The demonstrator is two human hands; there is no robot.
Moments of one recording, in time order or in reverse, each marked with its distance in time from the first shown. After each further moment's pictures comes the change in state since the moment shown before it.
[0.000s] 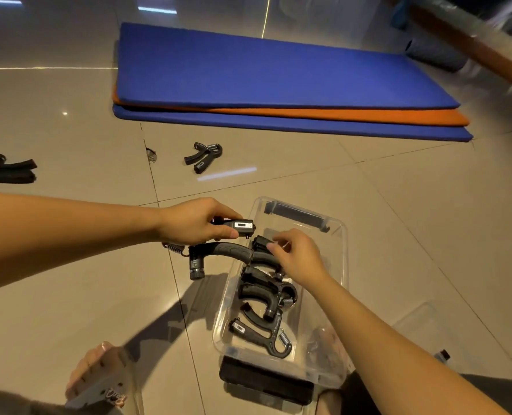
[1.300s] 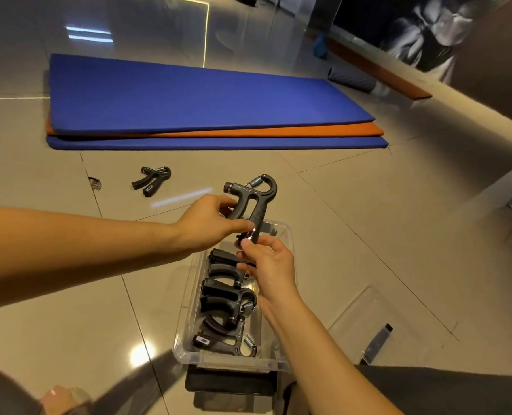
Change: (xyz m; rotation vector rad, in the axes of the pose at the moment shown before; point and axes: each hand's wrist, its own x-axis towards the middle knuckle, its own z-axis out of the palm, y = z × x) left_hand 0.040 0.099 0.038 -0.290 0.374 -0.050; right_hand -0.079 -0.081 -0.047 1.222 0.349 0.428
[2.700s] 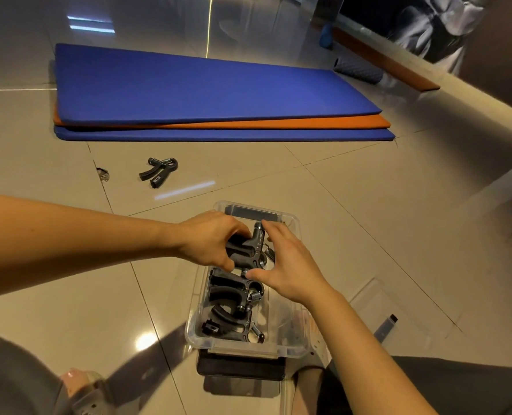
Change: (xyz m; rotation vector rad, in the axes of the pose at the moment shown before) left_hand -0.018 -0.008 -0.011 0.626 -0.490 0.225; right_hand 0.014 -0.007 -0.046 -1.378 -0.336 -0.591
